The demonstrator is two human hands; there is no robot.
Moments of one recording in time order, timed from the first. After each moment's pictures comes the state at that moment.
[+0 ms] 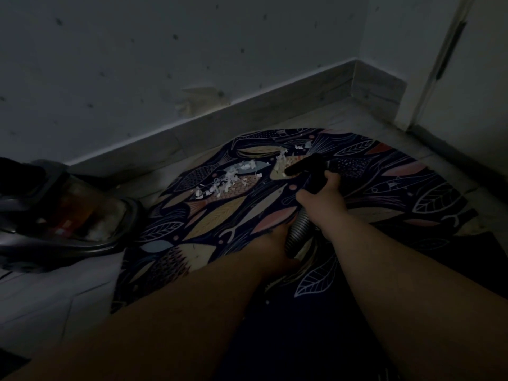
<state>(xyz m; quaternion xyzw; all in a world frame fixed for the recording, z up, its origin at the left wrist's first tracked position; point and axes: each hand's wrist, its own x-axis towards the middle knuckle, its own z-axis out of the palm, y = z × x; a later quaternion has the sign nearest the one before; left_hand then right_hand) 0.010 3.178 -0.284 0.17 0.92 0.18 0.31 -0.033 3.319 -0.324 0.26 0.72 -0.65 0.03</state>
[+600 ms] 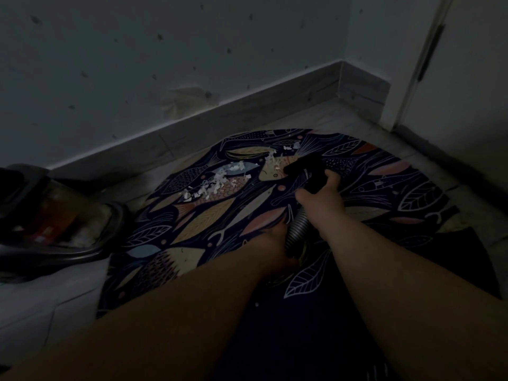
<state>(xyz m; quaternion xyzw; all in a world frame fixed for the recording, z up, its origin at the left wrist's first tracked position) 0.005 3.197 -0.290 0.18 0.91 0.18 0.32 -0.027 3.335 -0.324 0.28 0.72 -0.64 0.00</state>
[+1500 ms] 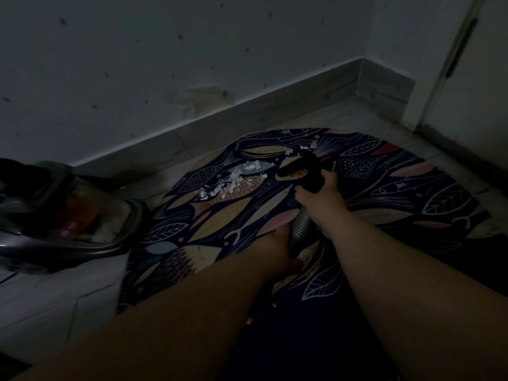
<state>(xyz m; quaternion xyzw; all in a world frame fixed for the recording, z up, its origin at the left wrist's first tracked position) 0.000 3.169 -0.289 0.14 0.92 0.18 0.31 -0.047 3.307 -0.328 0.25 0.71 -0.66 0.04</state>
